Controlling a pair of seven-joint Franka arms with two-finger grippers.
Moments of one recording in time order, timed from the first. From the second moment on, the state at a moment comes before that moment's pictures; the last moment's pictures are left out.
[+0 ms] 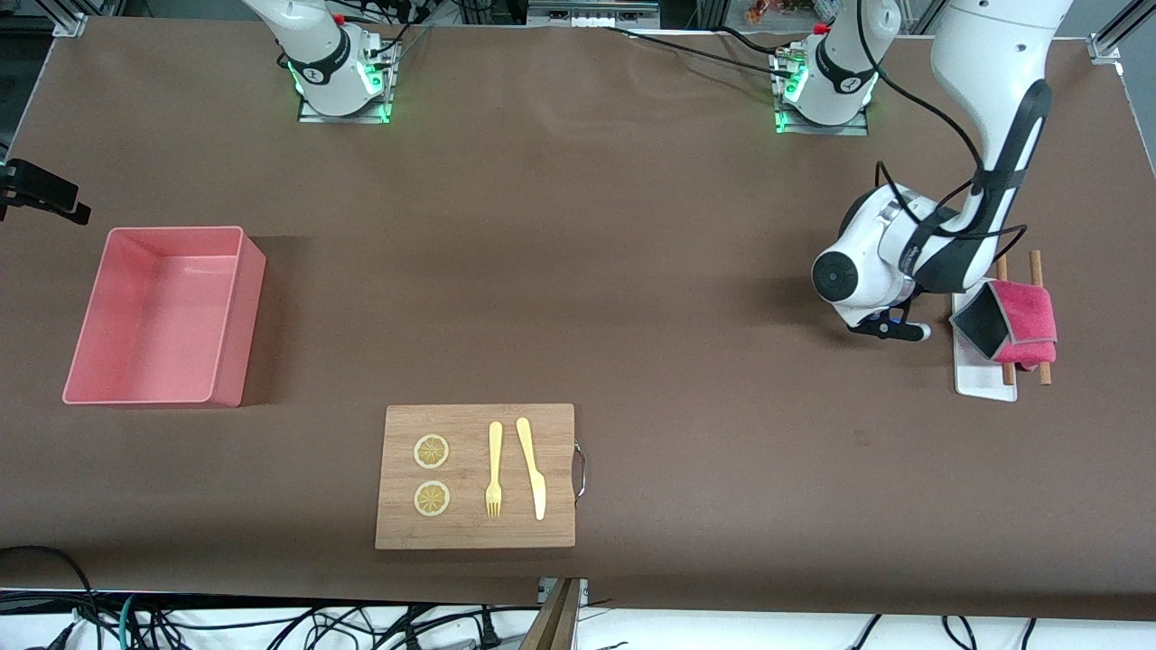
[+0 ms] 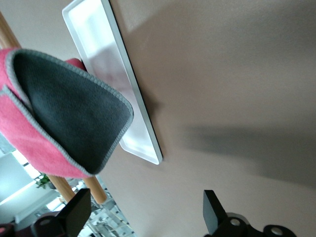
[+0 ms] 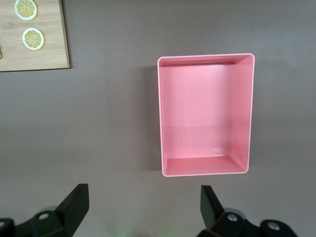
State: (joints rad) left arm -0.05 0.43 -0.12 -2.13 0.89 1.84 -0.48; right arm -0.05 0.10 -0.06 -1.43 -0.01 1.46 -0.08
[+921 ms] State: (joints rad) left arm -0.02 0.61 -0.12 -2.11 1.22 1.89 -0.79; right arm -0.05 0.10 -0.06 -1.43 -0.01 1.46 -0.08
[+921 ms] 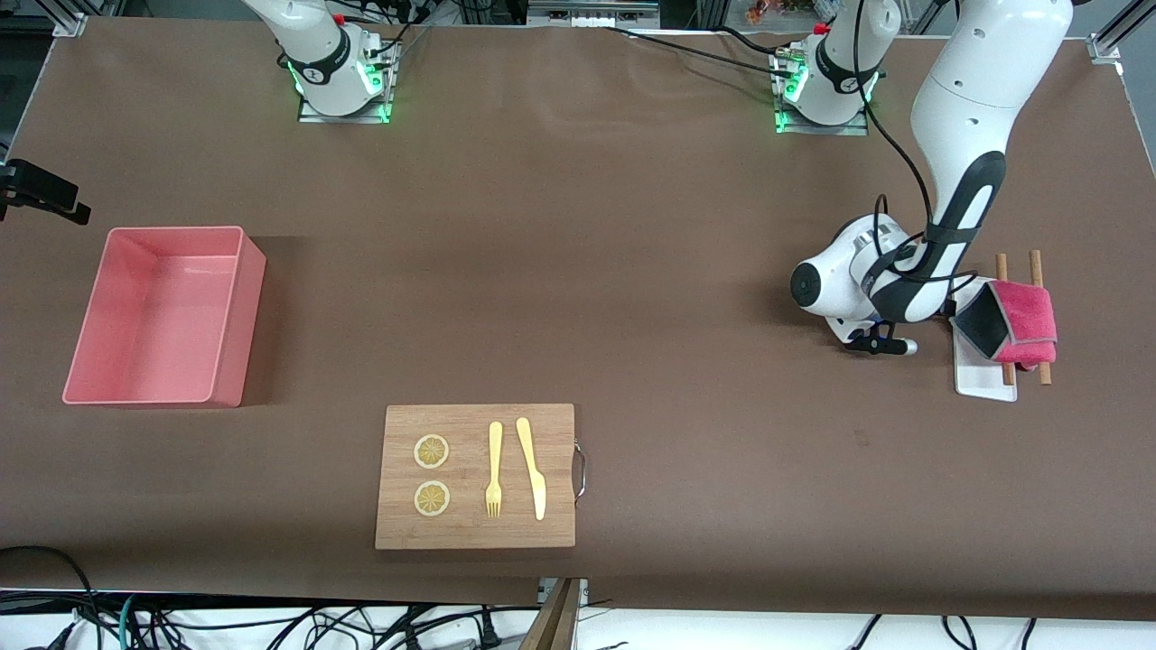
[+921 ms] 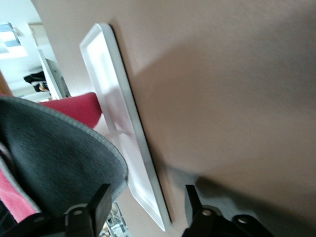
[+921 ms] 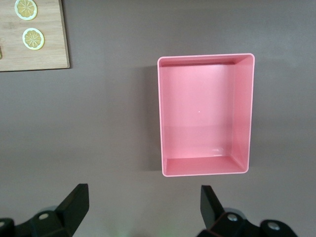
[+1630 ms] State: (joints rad) left arm 0.01 0.63 -0.12 -2.10 1.29 1.89 -0.85; right arm -0.05 0.10 -0.06 -1.43 -0.01 1.46 -0.08
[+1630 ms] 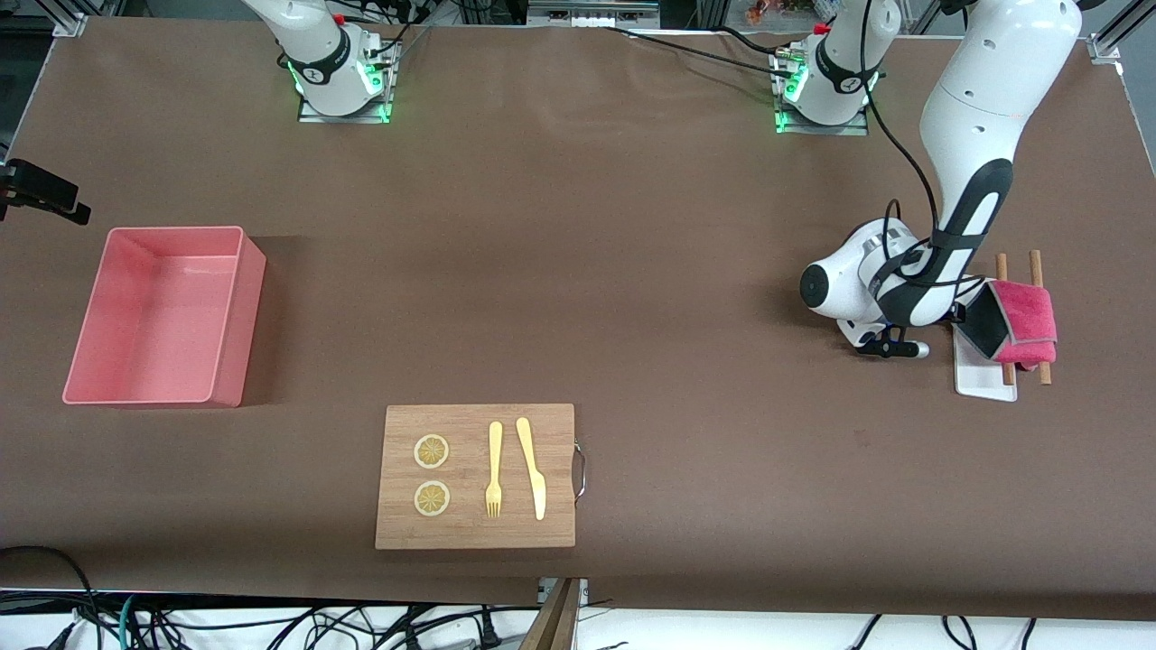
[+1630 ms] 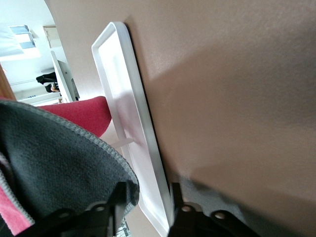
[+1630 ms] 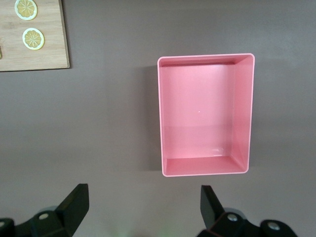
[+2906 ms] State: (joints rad) left arm 0.02 0.63 -0.12 -2.10 1.31 1.89 -0.85; right arm -0.05 0.10 -0.06 -1.43 -0.01 1.46 -0.08
